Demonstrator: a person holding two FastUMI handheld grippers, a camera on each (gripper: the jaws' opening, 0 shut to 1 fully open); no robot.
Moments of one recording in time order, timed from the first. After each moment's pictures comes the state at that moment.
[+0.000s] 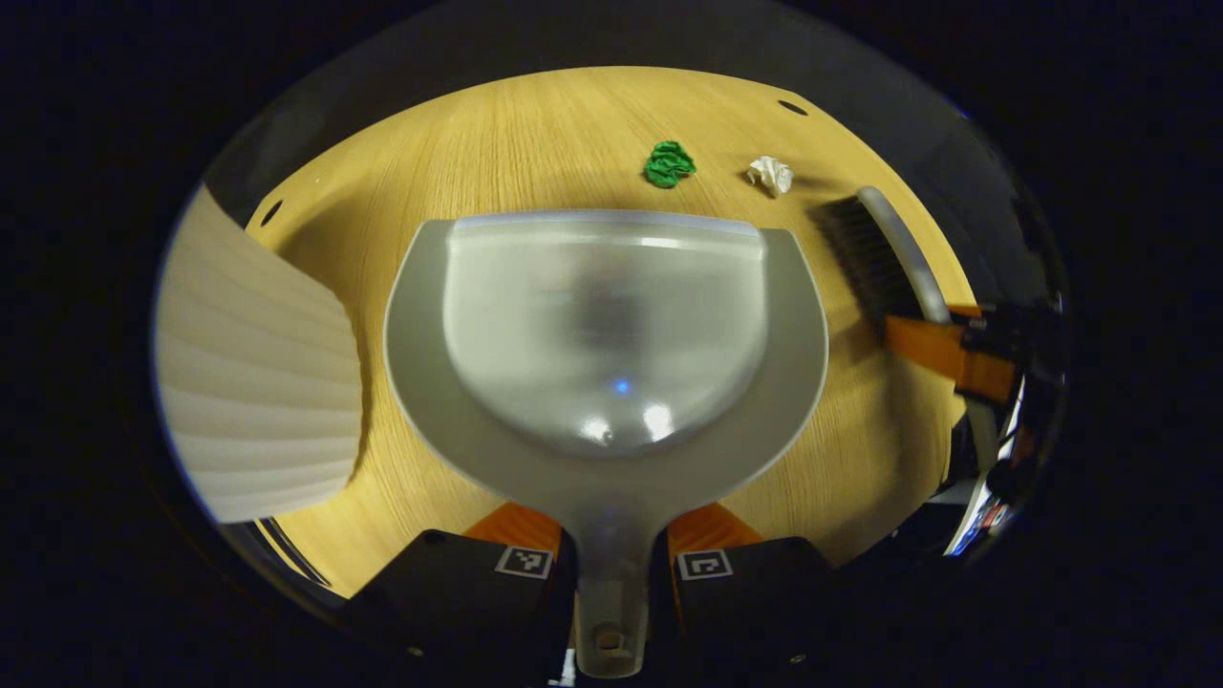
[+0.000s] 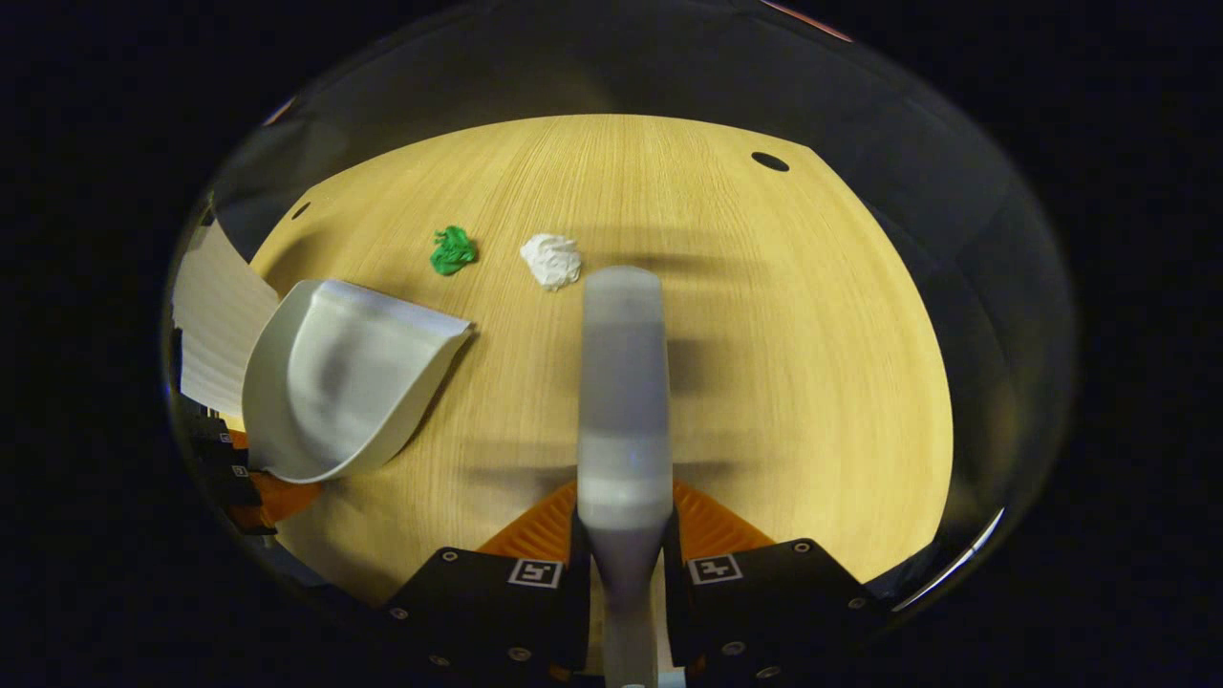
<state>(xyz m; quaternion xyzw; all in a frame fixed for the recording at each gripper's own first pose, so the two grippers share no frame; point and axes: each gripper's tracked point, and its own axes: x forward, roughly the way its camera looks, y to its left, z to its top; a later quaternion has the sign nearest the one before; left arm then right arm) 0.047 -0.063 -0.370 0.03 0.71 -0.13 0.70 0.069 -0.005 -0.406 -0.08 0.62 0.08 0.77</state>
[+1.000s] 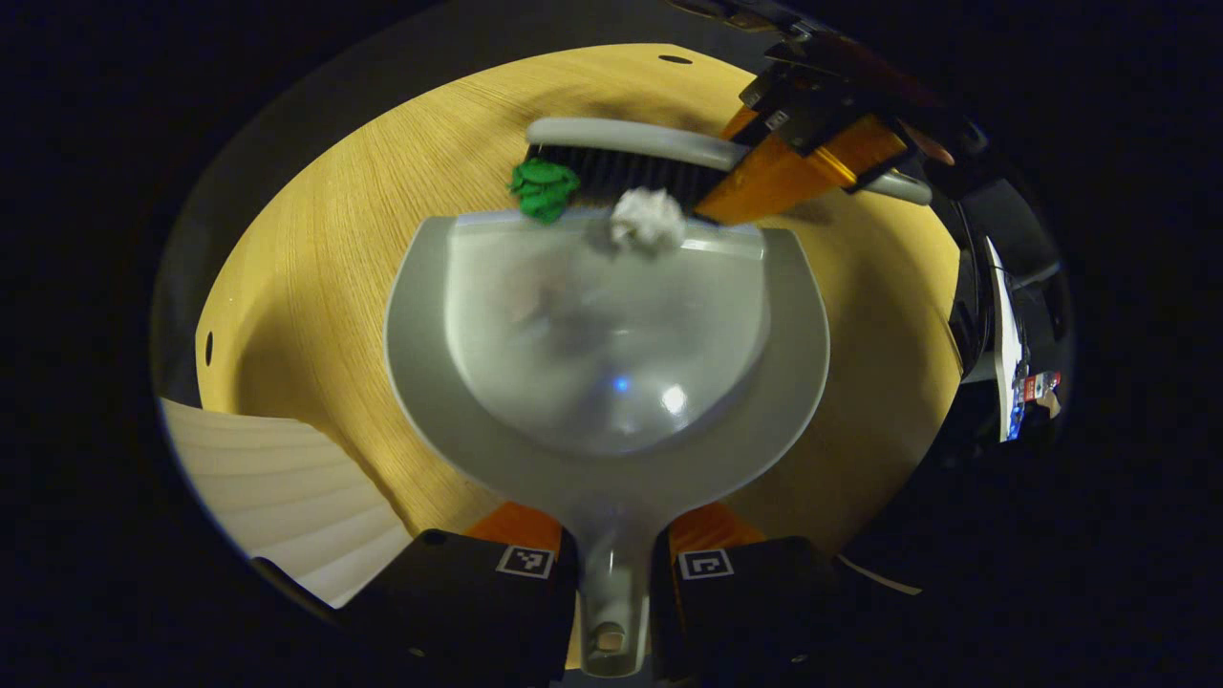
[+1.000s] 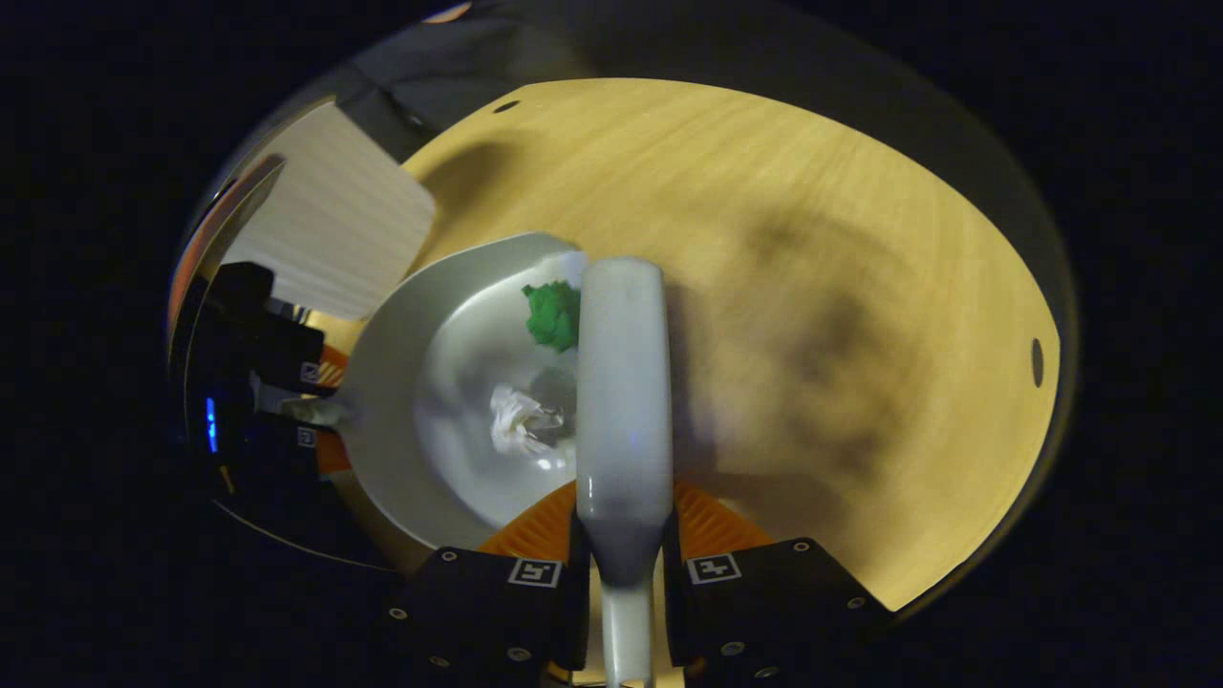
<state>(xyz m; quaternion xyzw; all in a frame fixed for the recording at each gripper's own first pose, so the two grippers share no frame) 0.059 -0.035 -0.378 0.11 0.71 -0.26 0.65 0.126 0.136 -0.391 -0.14 0.65 0.44 0.60</state>
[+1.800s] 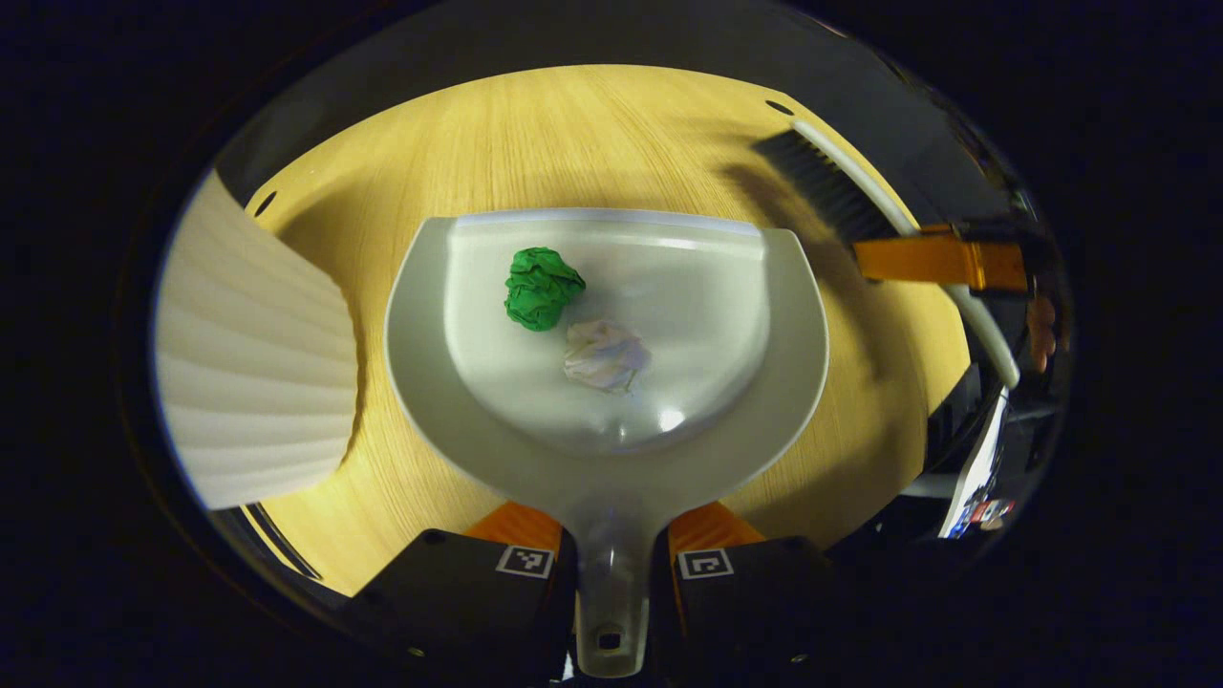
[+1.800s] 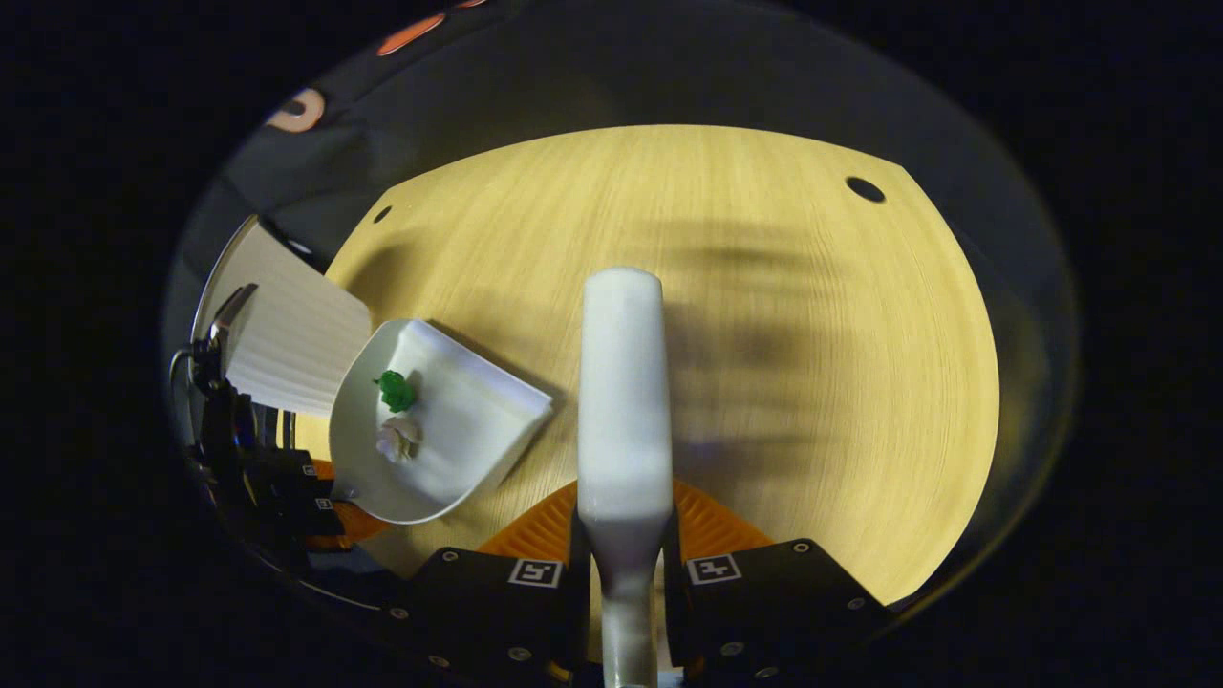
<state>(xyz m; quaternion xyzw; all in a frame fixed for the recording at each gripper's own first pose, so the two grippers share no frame) 0.072 -0.096 -0.370 -0.03 0.72 -0.10 0.68 0.128 0.067 -0.371 0.00 0.64 0.17 0.75</state>
